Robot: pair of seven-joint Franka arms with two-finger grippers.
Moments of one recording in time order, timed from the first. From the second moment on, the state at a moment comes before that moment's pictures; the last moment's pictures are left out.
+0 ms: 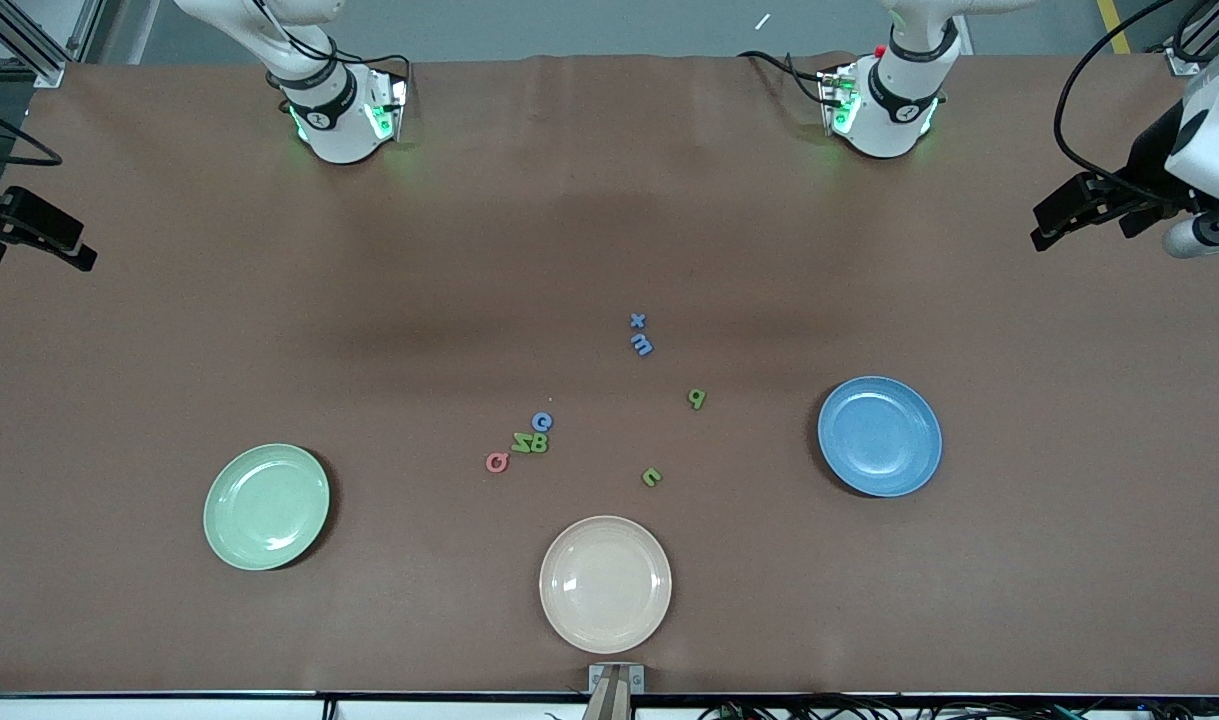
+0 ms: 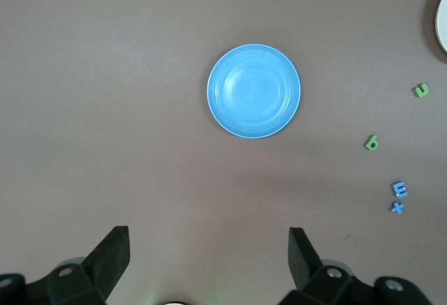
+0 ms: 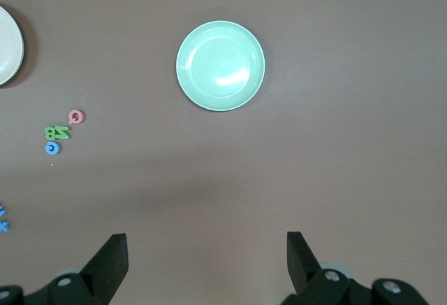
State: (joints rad) left arm 0.03 -0.07 -0.13 -1.60 -0.01 1.53 -0.25; right arm -0.06 0.02 0.02 -1.44 0.02 1.48 0.07
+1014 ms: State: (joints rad) left arm -0.15 0.23 -0.18 -1.60 -0.01 1.82 -0.28; right arm 0.11 0.13 0.04 -1.63 0.04 1.73 0.25
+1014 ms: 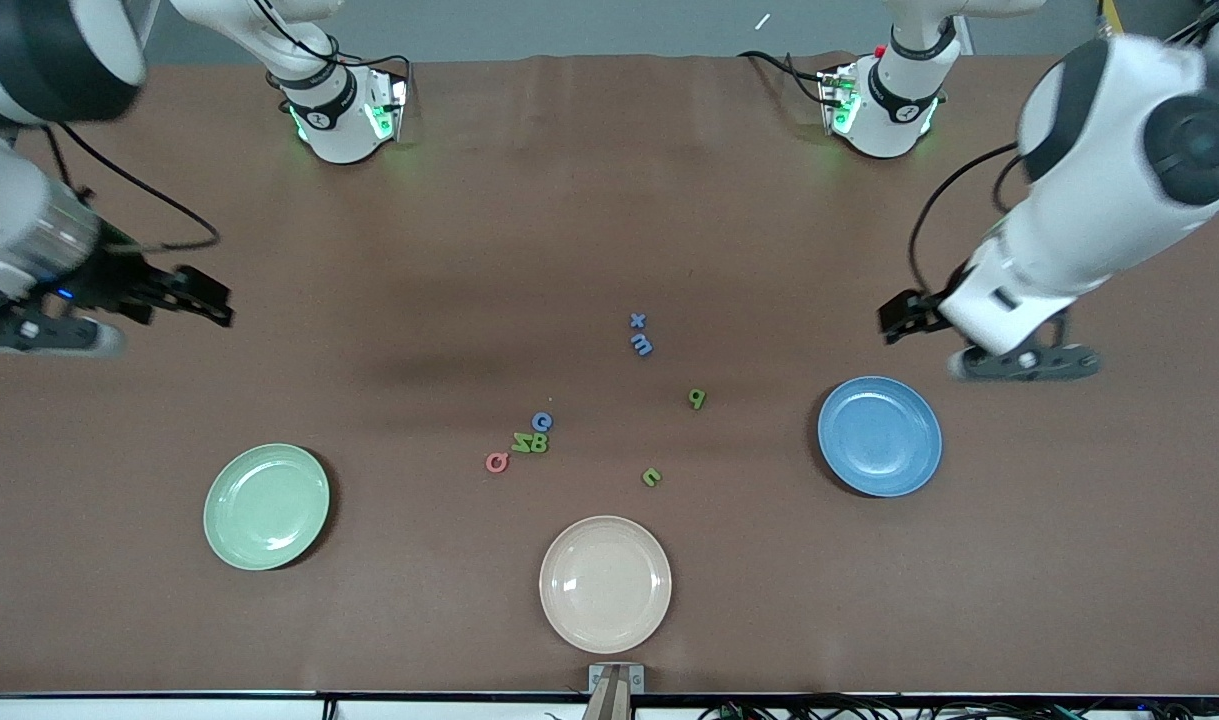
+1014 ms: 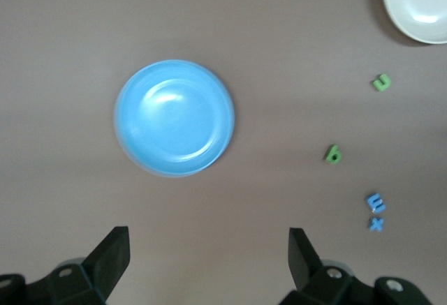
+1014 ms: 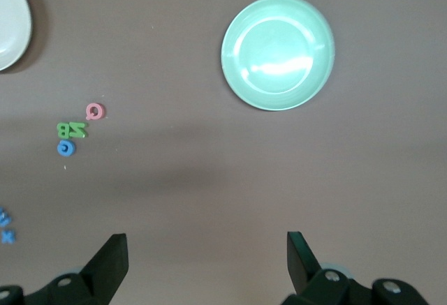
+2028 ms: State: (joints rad) left arm -0.42 0.68 -0.18 -1.64 0.11 2.29 -0.29; right arm 0.40 0.77 0.03 -1.44 0.01 2.30 0.81
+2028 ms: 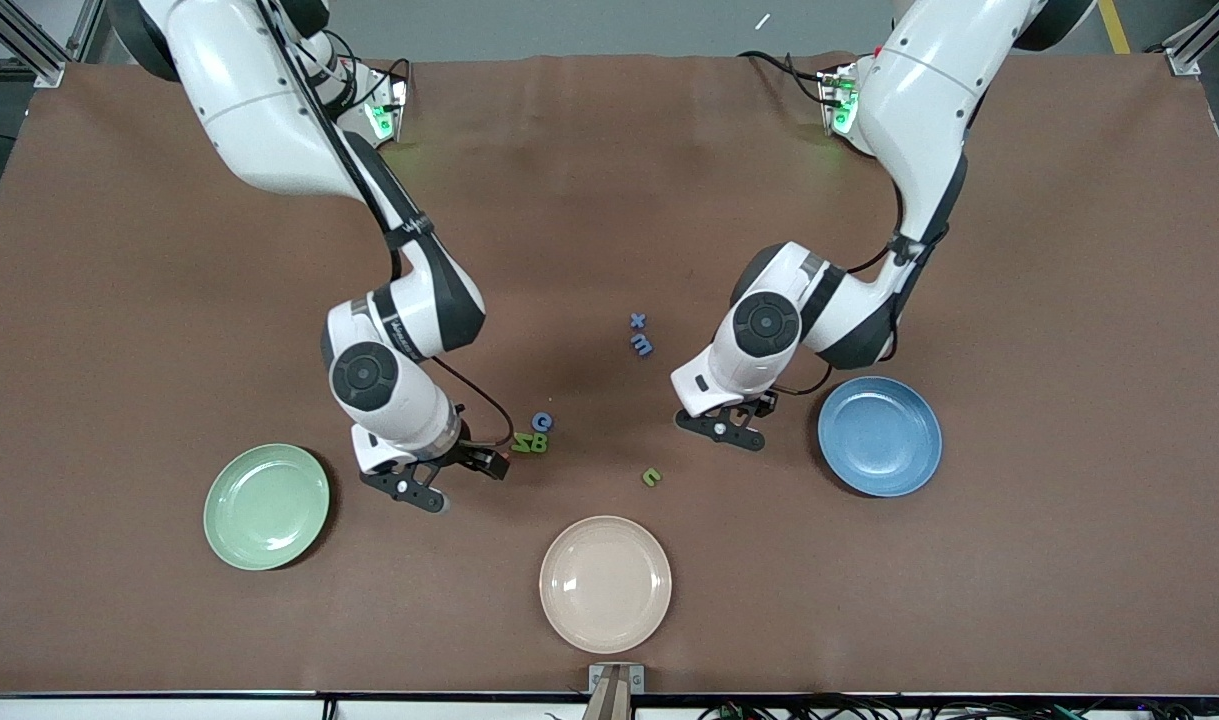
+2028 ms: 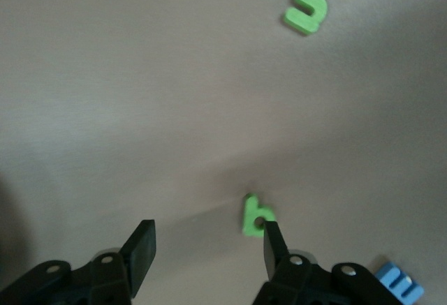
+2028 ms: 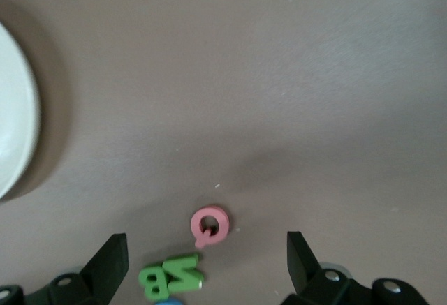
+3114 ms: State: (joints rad) left arm -0.44 0.76 -0.18 -1.63 0.11 2.35 -0.29; right arm 0.46 0.88 0.02 -1.40 -0.07 2.34 0.92
